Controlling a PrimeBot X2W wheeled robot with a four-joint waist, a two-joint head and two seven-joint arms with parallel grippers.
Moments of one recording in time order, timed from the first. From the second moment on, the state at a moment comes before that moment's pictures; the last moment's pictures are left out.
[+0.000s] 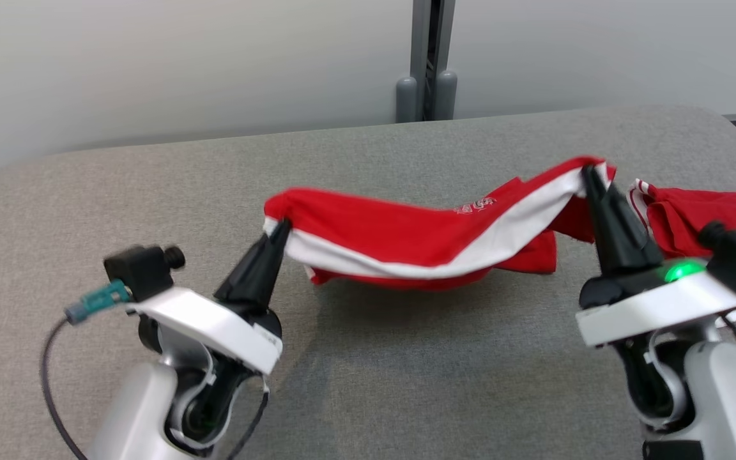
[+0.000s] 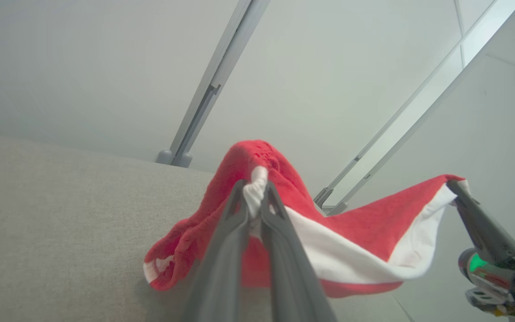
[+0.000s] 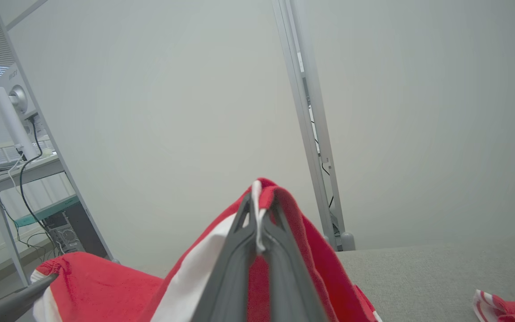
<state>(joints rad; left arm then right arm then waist) -0.27 0.11 -0.29 0.13 -0.84 -0.10 0.08 -0.28 -0.05 0.12 0.00 0.42 0.13 -0.04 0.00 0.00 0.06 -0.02</state>
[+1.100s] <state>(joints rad) -1.34 0.16 -0.09 0.34 -1.04 0.14 0.38 -1.33 -0.10 0.05 0.27 0.30 0.13 0.10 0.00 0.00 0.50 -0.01</state>
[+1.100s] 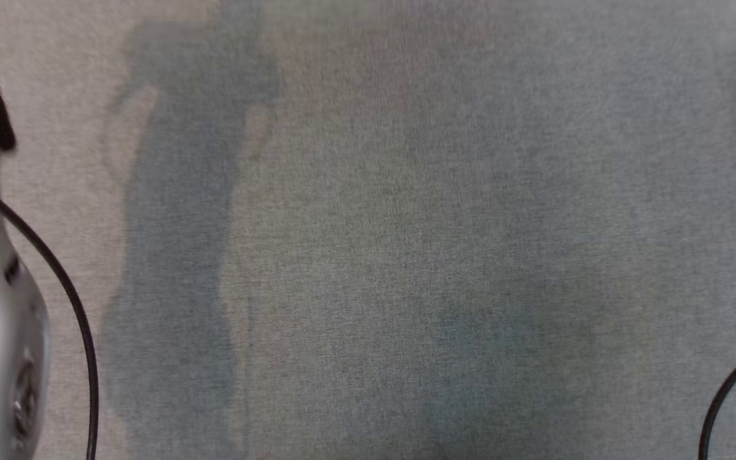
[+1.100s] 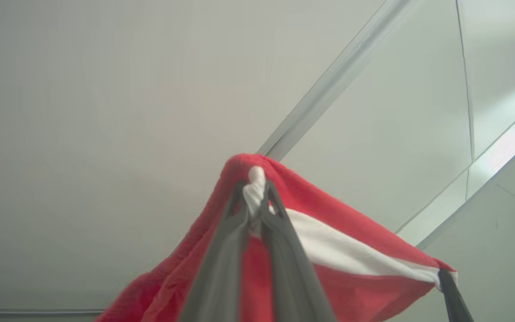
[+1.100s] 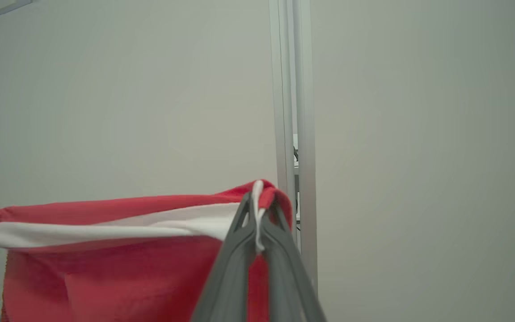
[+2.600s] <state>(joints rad) -0.79 0.24 -0.62 0.87 -0.92 -0.13 0.00 -0.84 -0.22 0.59 0.91 0.76 0.13 -0.12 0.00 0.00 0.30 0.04</state>
